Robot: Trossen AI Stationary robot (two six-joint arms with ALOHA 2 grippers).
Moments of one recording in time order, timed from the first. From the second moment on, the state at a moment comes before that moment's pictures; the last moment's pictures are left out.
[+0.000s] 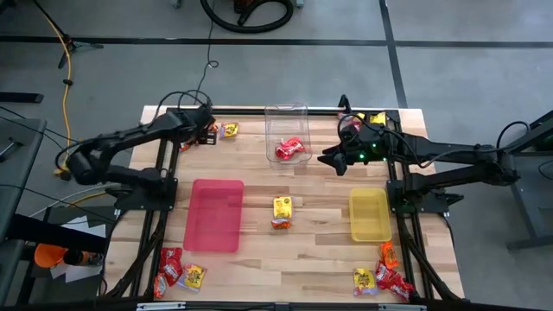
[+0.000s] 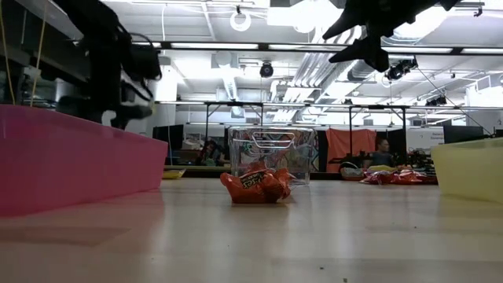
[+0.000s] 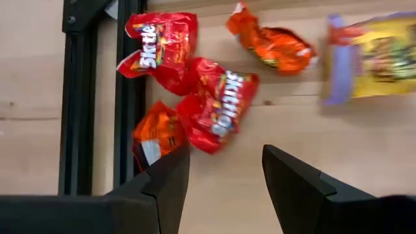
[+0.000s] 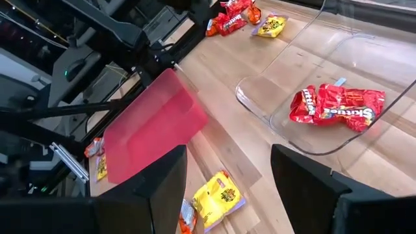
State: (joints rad) left arm 0.76 1.27 0.76 -0.83 -0.43 -0.69; right arm -0.19 0.98 0.82 -0.32 -0.04 0.65
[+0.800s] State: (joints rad) left arm 0.87 1.55 0.76 -0.68 -0.36 -0.36; right arm -0.19 0.98 0.82 -0.32 -0.07 0.67
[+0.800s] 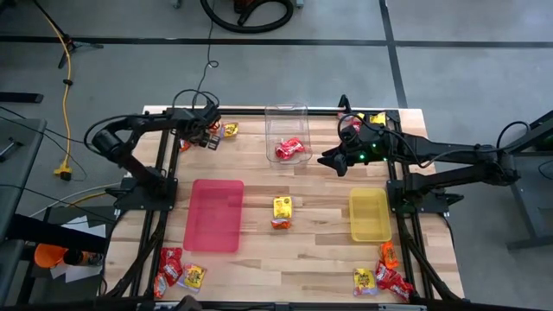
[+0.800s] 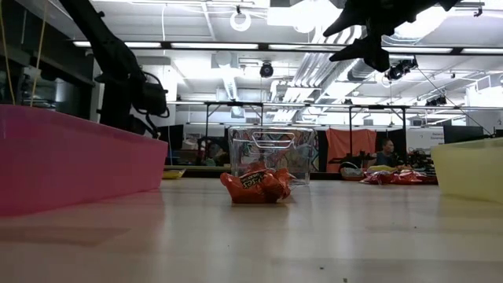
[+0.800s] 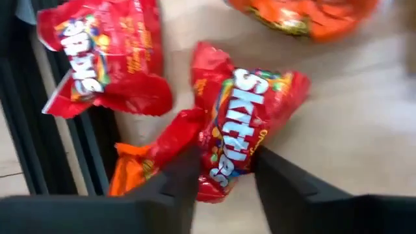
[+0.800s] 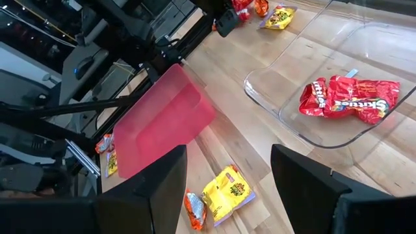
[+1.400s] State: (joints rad) left arm 0.56 0.92 0.76 -0.30 0.03 -0.58; right arm -0.19 0.98 0.82 -0.13 0.05 0.54
